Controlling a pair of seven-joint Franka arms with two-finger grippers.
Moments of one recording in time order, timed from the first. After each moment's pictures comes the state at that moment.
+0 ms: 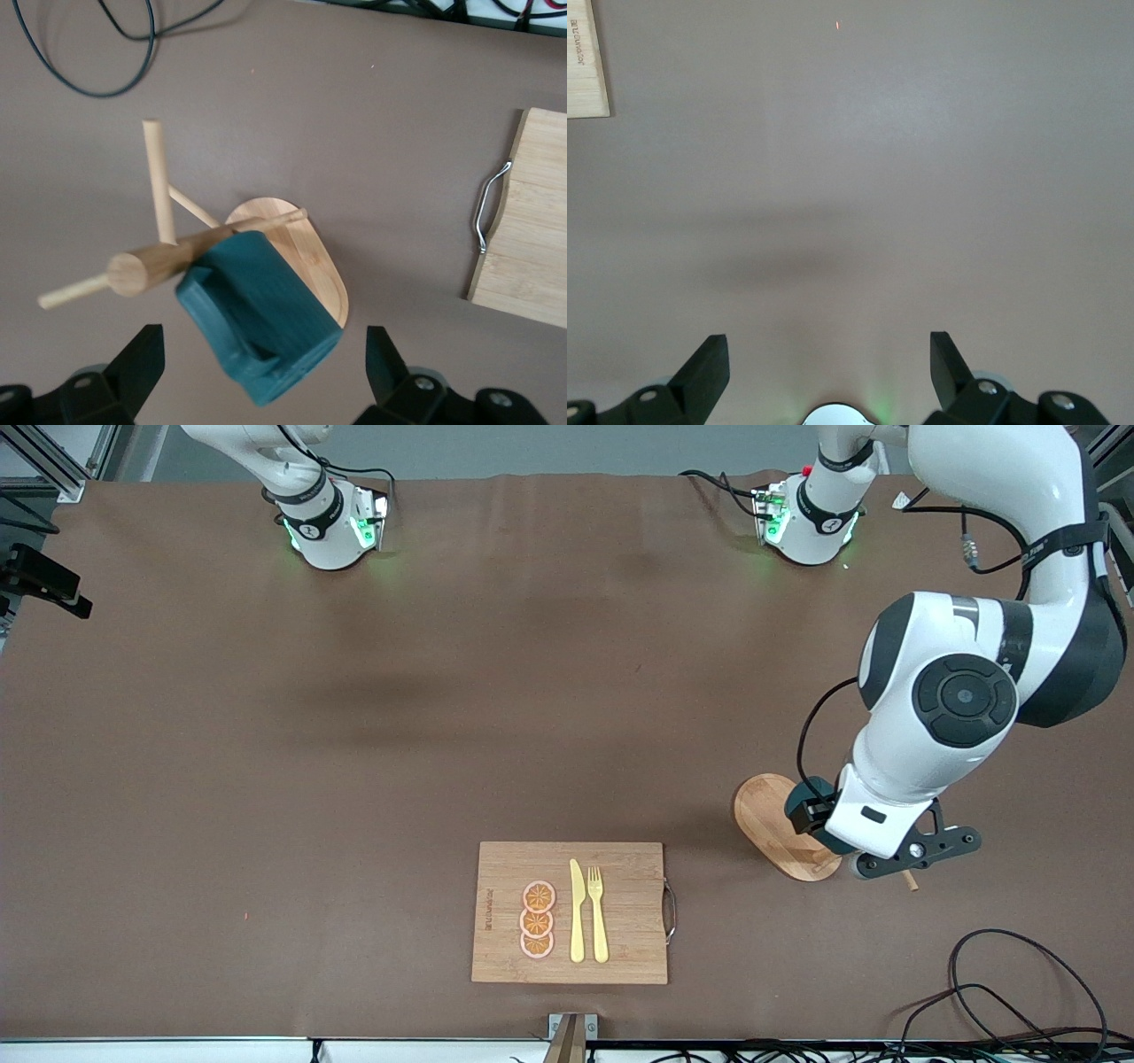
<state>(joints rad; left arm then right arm) -0.36 0.54 0.08 -1.16 0.14 1.73 -0.50 -0.02 -0.08 -0.07 -1.53 -0.02 1.40 -0.05</state>
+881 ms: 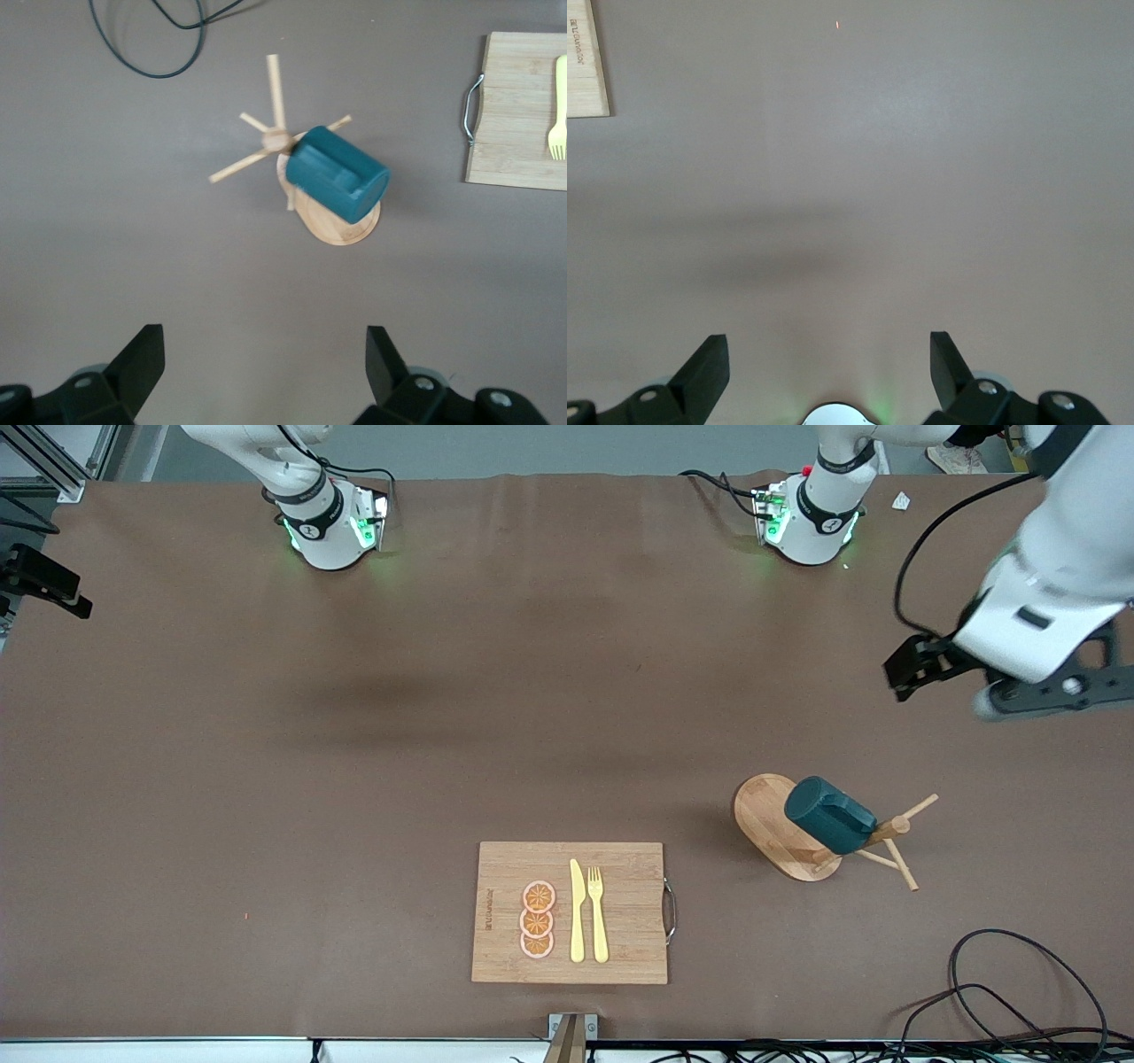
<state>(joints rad) -0.29 0.23 0.04 -1.16 0.12 1.39 -0.29 -0.02 -0.08 -0.07 -1.53 -0.02 1.40 -0.05</state>
